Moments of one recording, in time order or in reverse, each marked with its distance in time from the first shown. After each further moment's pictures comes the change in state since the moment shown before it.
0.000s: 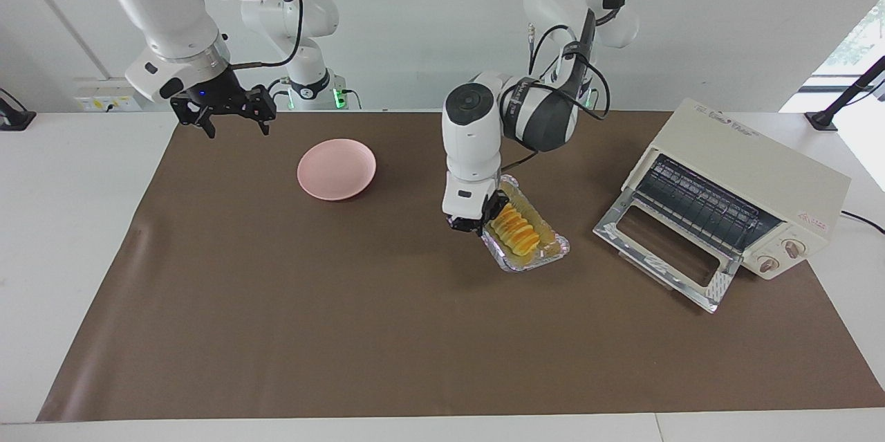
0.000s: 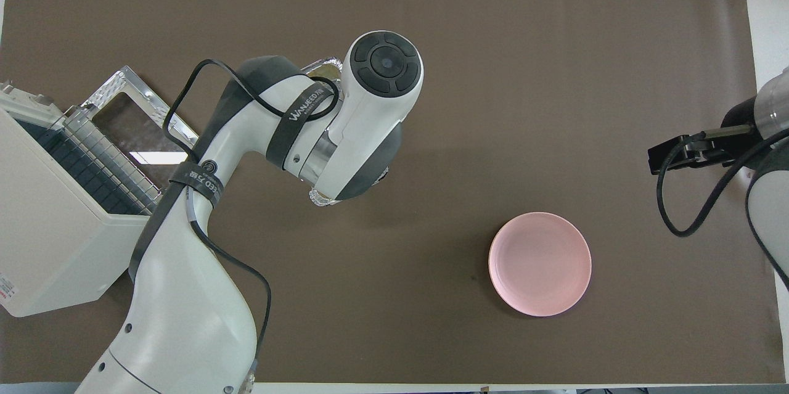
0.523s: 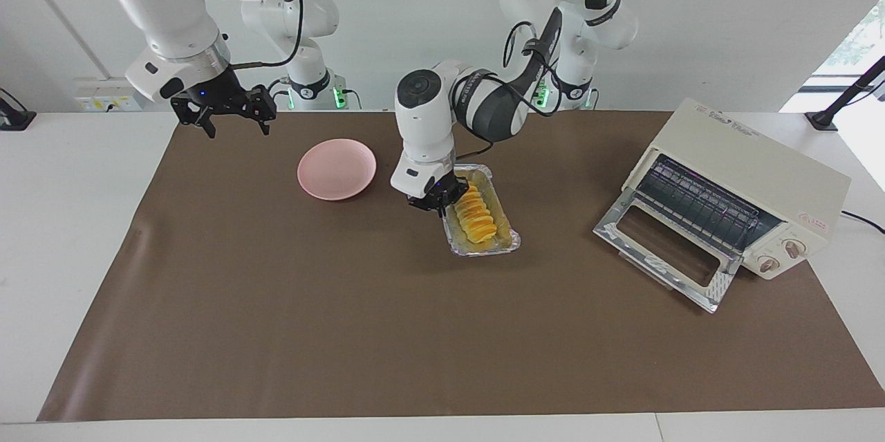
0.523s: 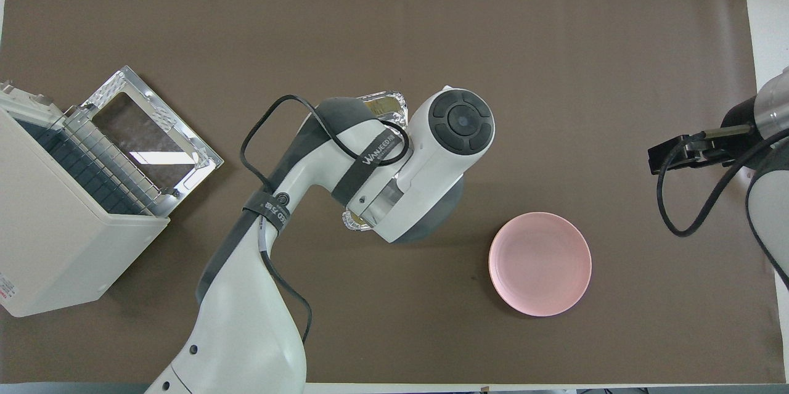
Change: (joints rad) left arm -0.105 0.022 -0.045 -0.023 -0.017 0.011 0.127; right arm 0.000 0.000 0.000 0.000 0.000 0.000 0.000
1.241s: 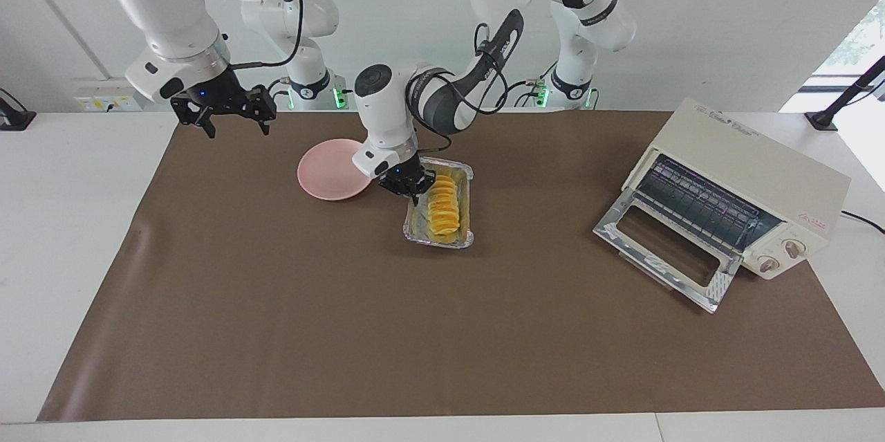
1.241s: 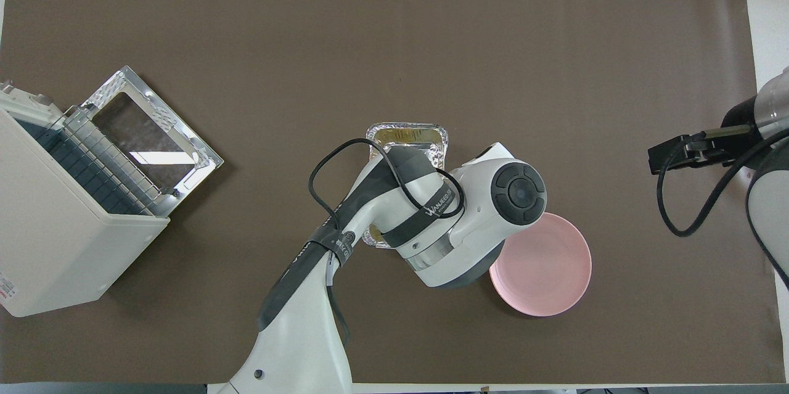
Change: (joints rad) left arm -0.108 0.020 0.002 -0.073 0.057 0.064 0.065; right arm 0.000 0.000 0.000 0.000 0.000 0.000 0.000
